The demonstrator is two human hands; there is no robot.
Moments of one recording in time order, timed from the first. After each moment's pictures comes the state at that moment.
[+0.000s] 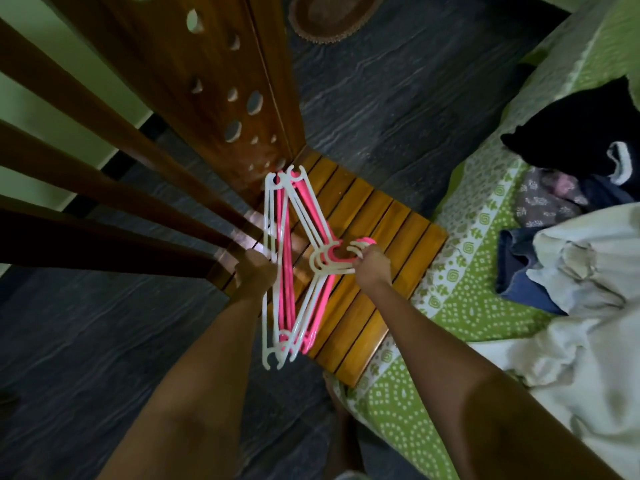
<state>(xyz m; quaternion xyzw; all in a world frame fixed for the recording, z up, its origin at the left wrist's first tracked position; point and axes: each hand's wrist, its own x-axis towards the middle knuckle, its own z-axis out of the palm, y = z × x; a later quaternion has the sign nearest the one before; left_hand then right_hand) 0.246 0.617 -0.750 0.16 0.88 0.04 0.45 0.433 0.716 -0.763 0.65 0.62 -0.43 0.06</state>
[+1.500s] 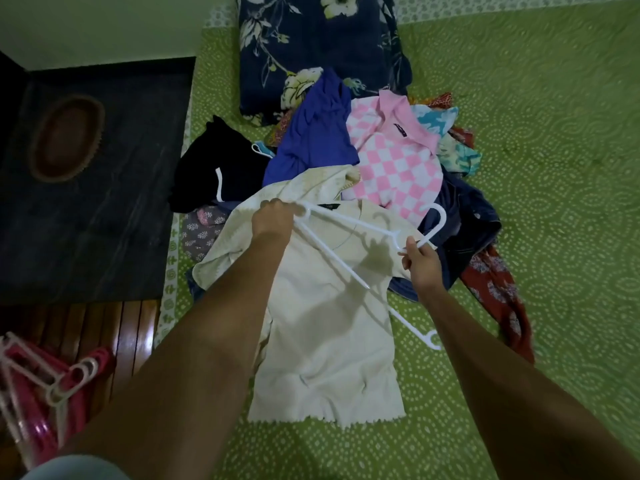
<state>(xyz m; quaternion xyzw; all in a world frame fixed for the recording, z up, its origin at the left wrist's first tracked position) 0.919 0.941 -0.623 0.75 0.63 -0.20 0.05 1.159 0.817 -0.669 0.74 0.26 -0.48 -0.40</state>
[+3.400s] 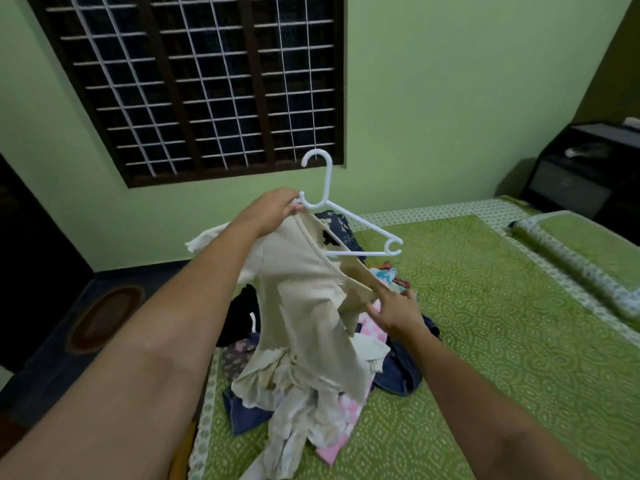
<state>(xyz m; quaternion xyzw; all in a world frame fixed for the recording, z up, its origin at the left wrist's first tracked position) 0.864 0.870 -0.192 0.89 0.41 0.18 0.10 1.105 0.726 -0.378 0.73 0.66 -0.02 -0.13</state>
